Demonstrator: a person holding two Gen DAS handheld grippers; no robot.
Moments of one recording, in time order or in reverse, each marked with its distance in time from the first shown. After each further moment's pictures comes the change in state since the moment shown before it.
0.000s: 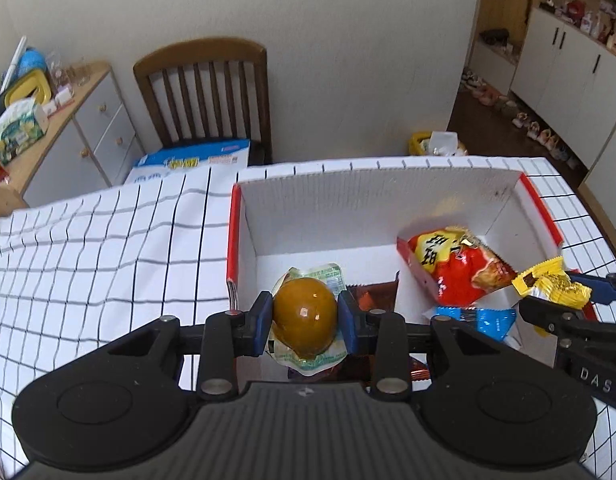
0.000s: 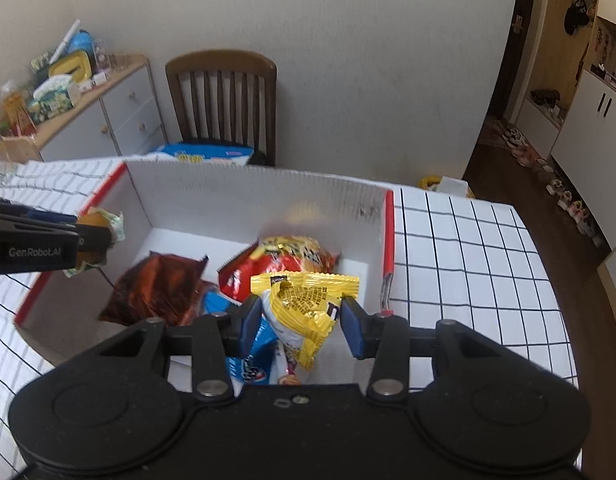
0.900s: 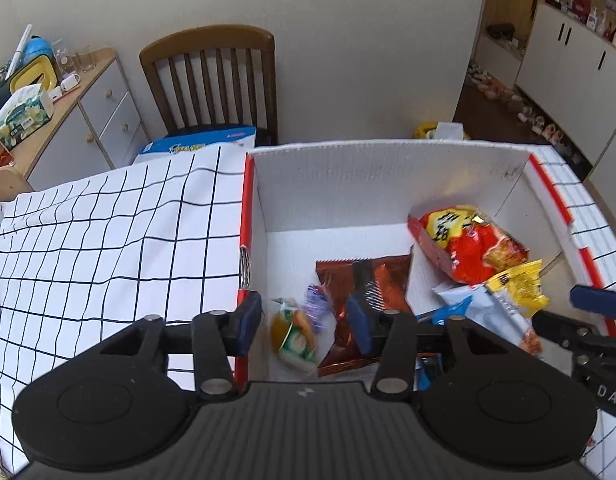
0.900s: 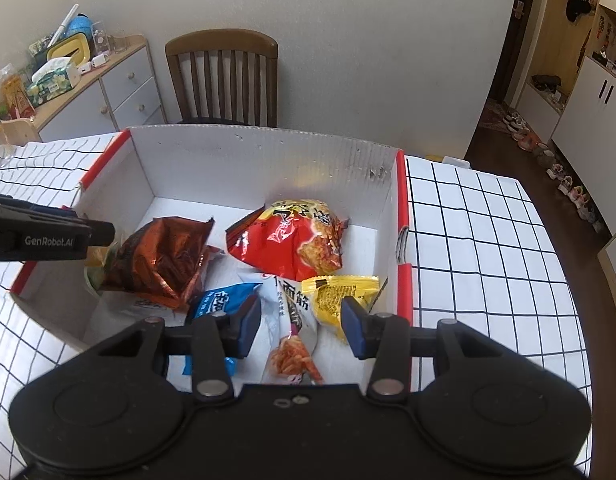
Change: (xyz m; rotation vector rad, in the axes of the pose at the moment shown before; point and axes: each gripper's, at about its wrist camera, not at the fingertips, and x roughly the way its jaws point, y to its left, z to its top) left arm -0.004 0.008 -0.016 -0.006 0.002 0.000; right arm -0.006 0.004 -0.016 0.020 0.041 0.023
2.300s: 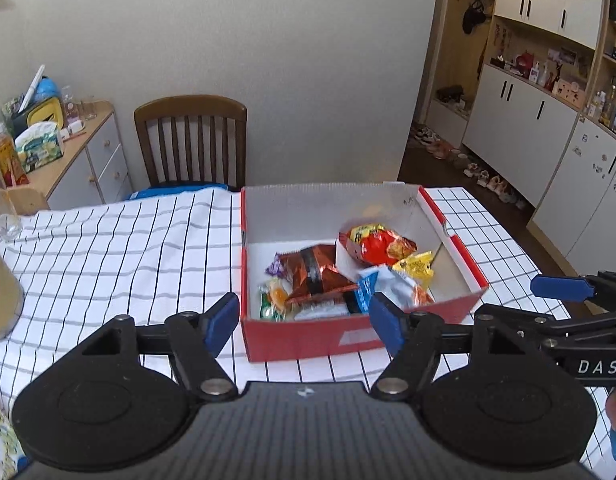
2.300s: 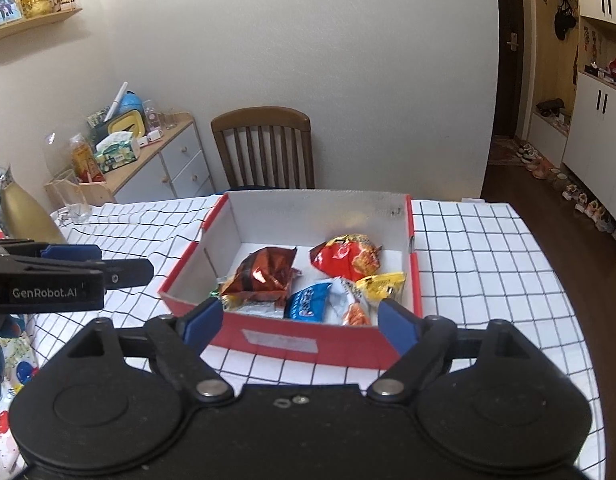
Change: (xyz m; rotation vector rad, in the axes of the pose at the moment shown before) left arm -0.154 0.010 -0.086 -0.001 -0.211 -0.124; right arm -0.129 0.024 -0.054 0.079 -0.208 0.119
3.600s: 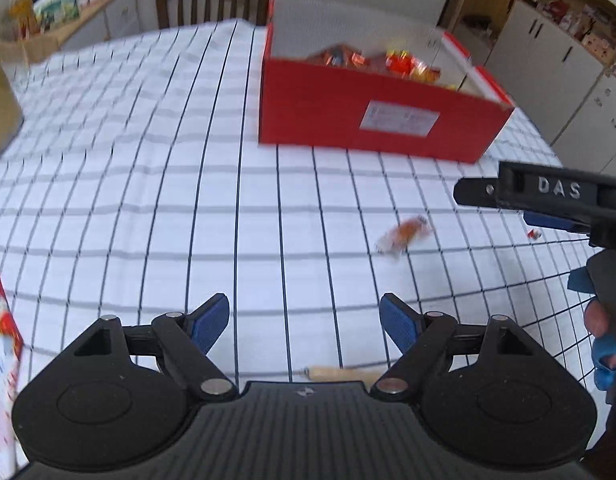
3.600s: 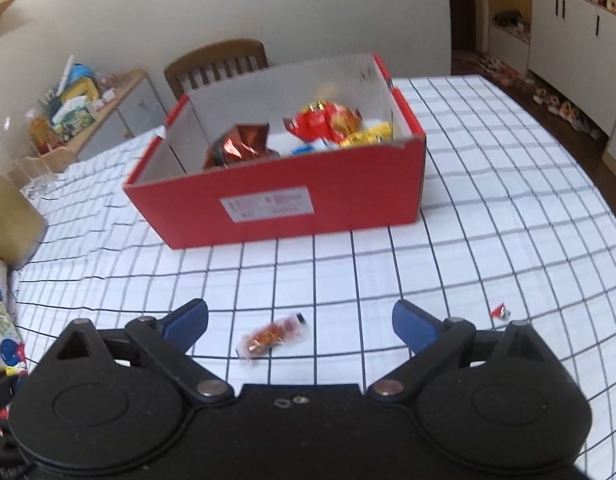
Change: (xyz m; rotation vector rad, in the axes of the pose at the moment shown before) left arm 0.009 0.010 -0.149 -0.120 0.309 0.007; right arm 0.043 0.007 -0.093 0.198 0.183 -0.090
